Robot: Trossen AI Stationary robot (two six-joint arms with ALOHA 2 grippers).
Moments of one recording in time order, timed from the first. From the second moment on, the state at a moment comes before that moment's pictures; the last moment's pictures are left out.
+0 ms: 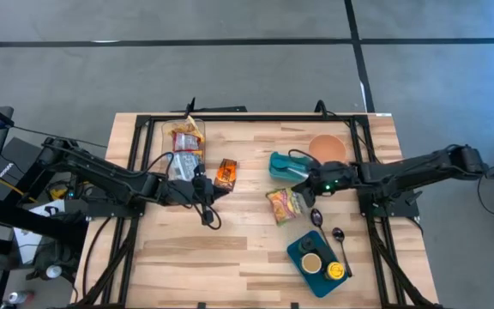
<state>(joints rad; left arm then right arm) -0.27 1.21 0.69 0.05 -0.48 -0.16 0.01 1.02 0.43 -0.02 0.06 0.75</state>
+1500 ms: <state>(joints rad) -0.27 1.21 0.69 0.08 -0.48 -0.17 0.12 1.20 0.50 0.51 0.24 0.55</state>
